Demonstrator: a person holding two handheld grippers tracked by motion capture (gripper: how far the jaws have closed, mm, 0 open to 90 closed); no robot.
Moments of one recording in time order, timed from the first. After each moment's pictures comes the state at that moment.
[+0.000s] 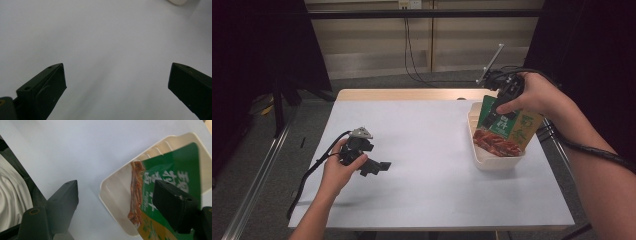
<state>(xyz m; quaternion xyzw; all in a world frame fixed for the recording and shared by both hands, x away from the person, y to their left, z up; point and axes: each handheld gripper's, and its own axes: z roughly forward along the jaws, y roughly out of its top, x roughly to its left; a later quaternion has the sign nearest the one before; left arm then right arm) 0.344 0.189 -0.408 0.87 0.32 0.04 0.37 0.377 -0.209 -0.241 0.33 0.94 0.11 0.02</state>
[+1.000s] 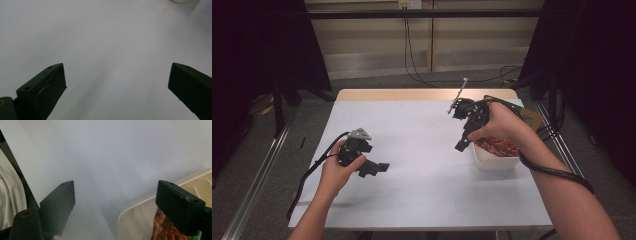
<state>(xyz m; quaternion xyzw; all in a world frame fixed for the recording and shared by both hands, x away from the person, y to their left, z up) 0.343 0.193 -0.412 0.87 0.31 0.04 0.37 0.373 -0.151 -0.317 0.27 0.96 0.12 0.00</state>
